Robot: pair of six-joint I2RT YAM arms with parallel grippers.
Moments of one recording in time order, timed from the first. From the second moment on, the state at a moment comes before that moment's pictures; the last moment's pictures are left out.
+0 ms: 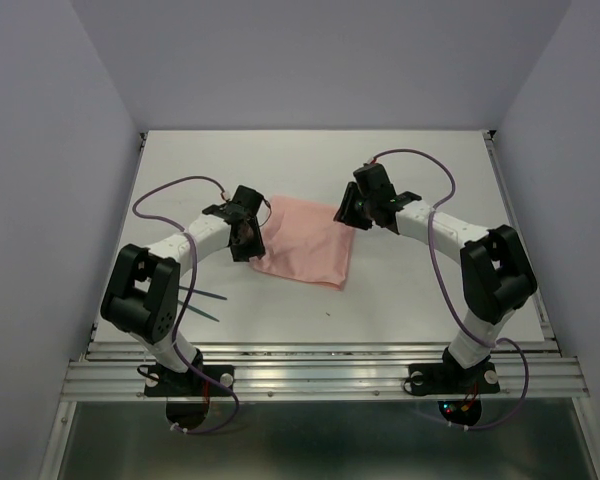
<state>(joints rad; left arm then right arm) -0.43 1.61 1.02 -0.60 -0.11 -0.63 0.51 1.75 1.23 -0.28 0.04 0.73</state>
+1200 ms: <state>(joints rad) -0.43 1.64 1.05 -0.63 -0.12 -0.64 0.51 1.77 1.23 -0.28 0.04 0.74</state>
